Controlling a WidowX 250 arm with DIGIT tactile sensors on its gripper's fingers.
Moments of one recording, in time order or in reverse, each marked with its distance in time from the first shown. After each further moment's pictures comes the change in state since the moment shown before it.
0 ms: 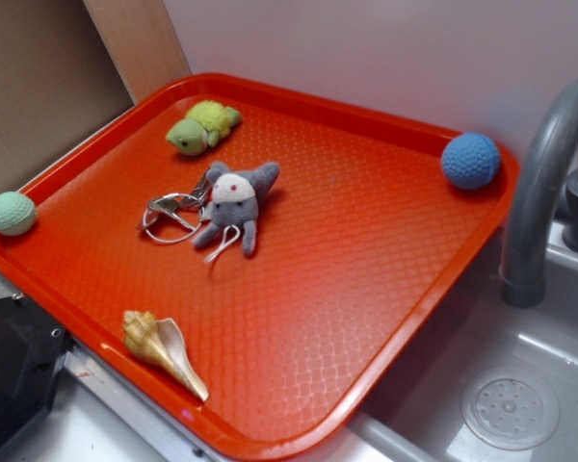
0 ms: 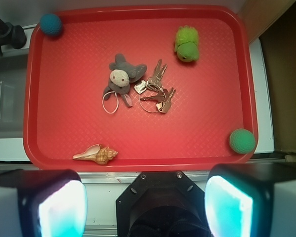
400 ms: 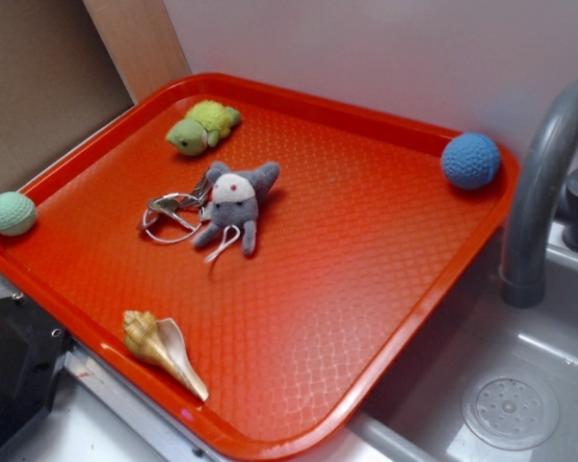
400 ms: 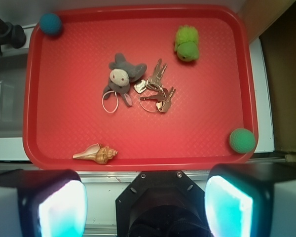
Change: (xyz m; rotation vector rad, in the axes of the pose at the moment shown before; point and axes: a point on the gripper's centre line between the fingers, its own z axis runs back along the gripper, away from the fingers) arm -0.001 0.001 -0.005 0.005 0.005 -0.019
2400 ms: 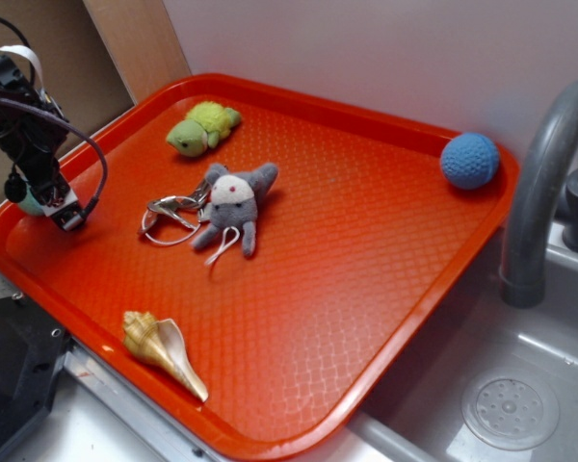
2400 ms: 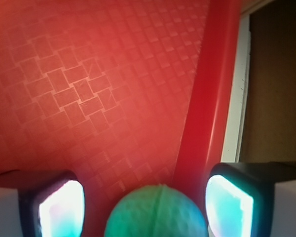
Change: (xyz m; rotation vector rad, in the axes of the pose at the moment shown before) arm 0.021 0.150 -0.211 0.446 -0.019 -0.299
